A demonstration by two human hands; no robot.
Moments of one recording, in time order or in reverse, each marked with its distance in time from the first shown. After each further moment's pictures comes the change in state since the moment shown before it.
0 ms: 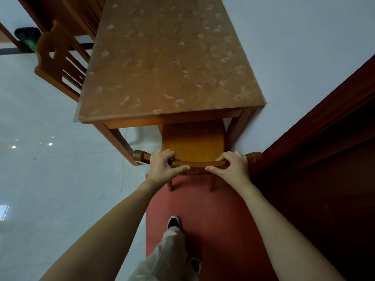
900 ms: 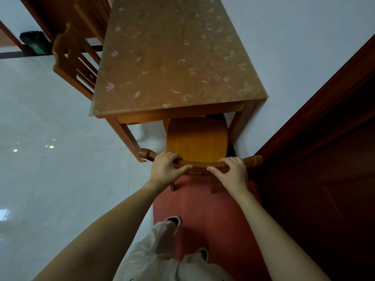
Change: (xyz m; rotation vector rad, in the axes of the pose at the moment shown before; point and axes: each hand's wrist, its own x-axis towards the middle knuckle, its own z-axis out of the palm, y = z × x) left_hand -0.062 -0.003 -0.040 0.185 -0.034 0.068; right_hand -0.078 -0.054 0.017 -0.011 0.075 0.099
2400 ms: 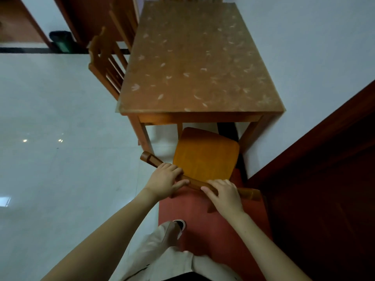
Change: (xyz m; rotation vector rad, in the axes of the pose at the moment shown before) left_hand -0.065 -0.051 -0.050 0.228 -0.192 0.157; right_hand -0.069 -0.079 0.030 -0.151 -0.335 -0.148
